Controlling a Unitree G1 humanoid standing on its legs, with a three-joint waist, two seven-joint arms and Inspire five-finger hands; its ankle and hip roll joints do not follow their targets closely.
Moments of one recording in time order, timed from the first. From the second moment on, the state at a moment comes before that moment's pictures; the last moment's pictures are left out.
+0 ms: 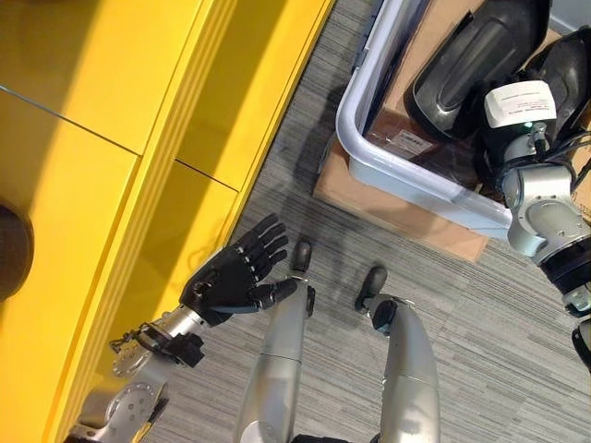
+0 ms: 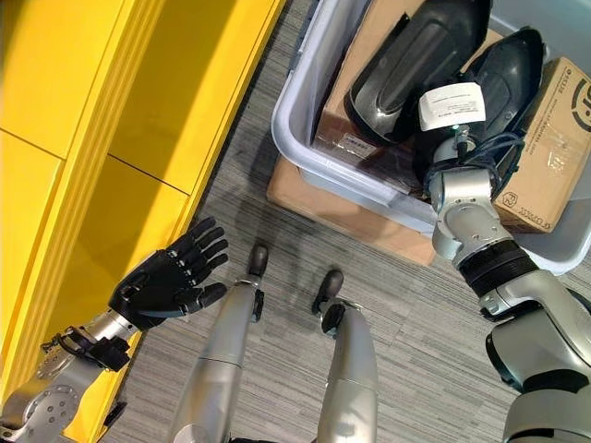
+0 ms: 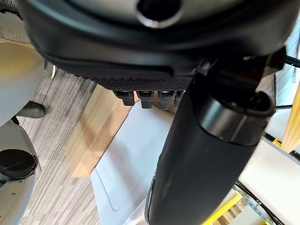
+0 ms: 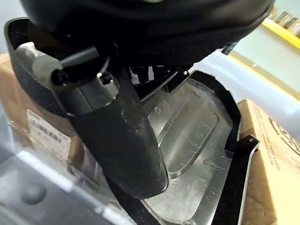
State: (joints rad) left arm 0.14 0.73 -0.10 -0.21 -1.02 0.00 -0.38; right arm -1.04 -0.90 0.70 0.49 -0.77 0.50 0.06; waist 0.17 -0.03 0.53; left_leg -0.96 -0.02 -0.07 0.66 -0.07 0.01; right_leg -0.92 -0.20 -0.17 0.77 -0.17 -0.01
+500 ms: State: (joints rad) left arm 0.14 0.72 -0.11 -0.21 -1.02 0.00 -0.38; right arm -1.08 -0.90 0.69 0.51 -0.68 0.51 -0.01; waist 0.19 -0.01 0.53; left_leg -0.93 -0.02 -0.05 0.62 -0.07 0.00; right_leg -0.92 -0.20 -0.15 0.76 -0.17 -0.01
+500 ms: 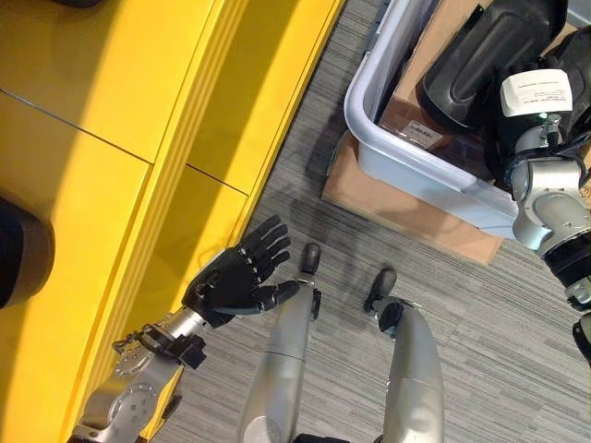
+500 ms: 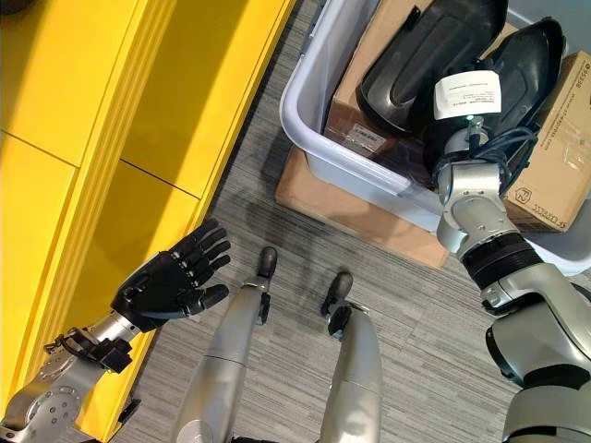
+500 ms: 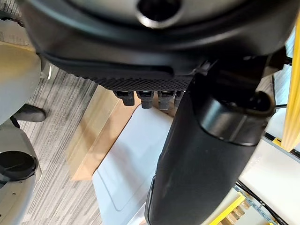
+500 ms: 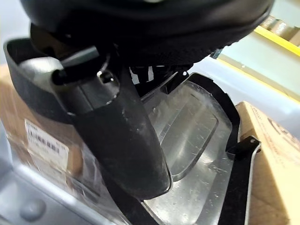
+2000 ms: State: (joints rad) left arm 0.08 0.52 -0.17 -0.25 -1.05 -0.04 -0.22; right arm -0.52 -0.73 0.19 -0.25 -0.26 0.50 -0.42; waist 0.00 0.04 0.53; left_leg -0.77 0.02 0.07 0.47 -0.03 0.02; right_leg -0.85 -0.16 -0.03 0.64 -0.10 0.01
